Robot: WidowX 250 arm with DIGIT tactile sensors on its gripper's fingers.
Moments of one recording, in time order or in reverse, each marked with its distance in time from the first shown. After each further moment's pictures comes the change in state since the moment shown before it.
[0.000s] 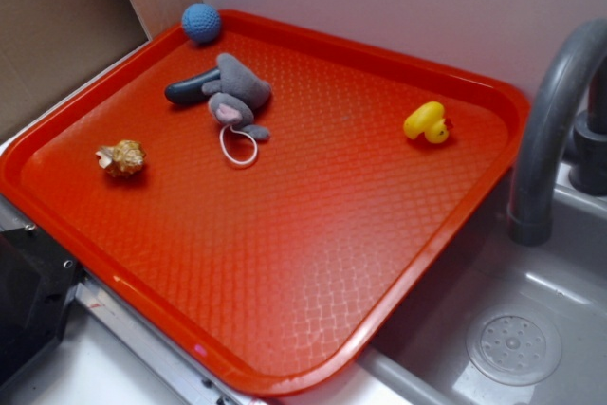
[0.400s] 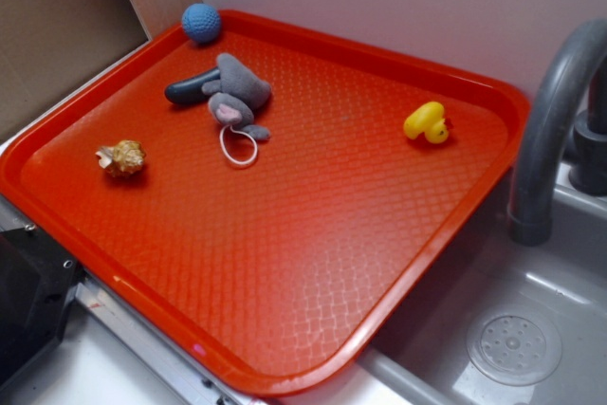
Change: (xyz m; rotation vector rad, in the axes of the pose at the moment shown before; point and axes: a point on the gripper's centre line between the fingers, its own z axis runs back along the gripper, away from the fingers) arm -0.001 0.000 -0.004 0.001 0.006 0.008
